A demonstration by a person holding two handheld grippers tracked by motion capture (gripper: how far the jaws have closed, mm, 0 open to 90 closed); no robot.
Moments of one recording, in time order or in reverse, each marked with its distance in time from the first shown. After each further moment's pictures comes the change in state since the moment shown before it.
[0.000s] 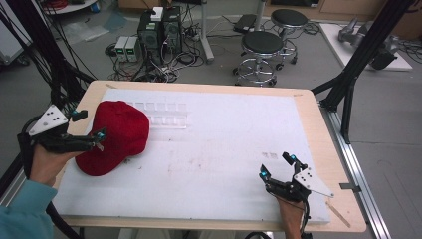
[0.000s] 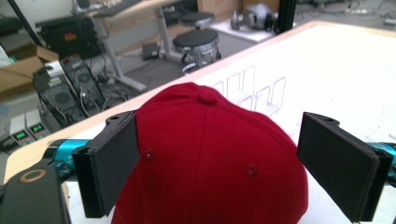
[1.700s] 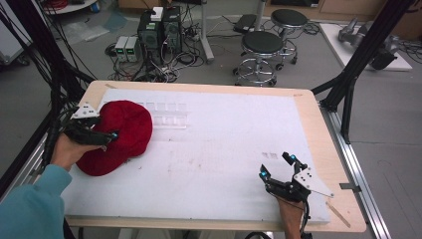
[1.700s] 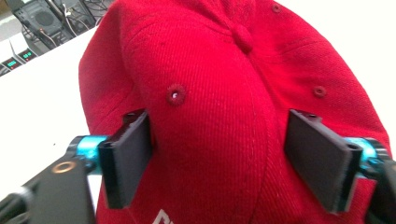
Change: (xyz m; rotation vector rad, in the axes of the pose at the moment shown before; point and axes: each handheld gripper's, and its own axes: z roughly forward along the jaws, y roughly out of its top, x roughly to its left) left arm 0.011 -0.015 0.058 0.351 0.013 0.017; right arm 0.000 0.000 0.000 0.003 -0.001 0.002
